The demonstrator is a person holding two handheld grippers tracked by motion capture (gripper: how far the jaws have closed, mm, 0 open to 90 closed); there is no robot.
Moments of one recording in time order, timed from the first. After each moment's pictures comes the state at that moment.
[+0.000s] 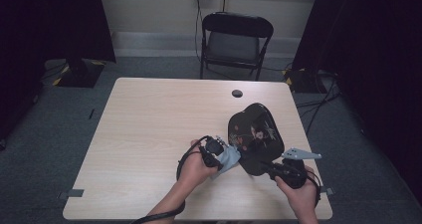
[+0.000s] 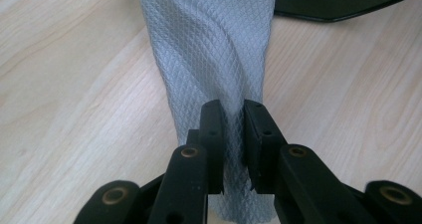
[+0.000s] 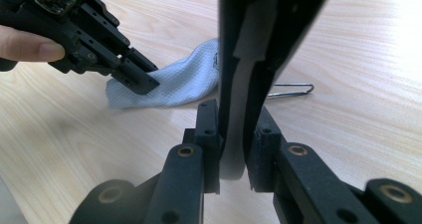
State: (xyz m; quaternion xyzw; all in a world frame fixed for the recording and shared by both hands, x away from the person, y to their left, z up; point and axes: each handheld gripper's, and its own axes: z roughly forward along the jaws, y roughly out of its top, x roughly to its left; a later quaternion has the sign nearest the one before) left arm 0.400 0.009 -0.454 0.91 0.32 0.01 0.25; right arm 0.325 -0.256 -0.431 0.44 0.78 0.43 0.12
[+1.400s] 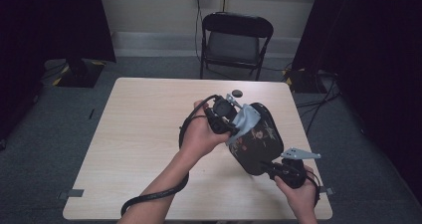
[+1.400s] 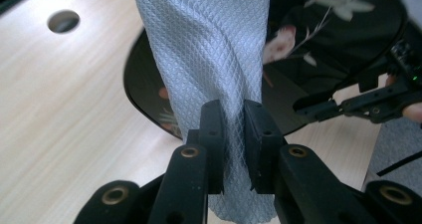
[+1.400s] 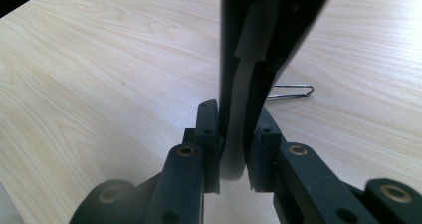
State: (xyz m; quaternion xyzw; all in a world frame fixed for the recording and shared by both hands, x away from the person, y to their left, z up) left arm 0.407 -0.004 -0.304 0.90 0.27 0.06 0.34; right arm 0.325 -0.254 -0.431 0.44 0.78 0.43 0.13
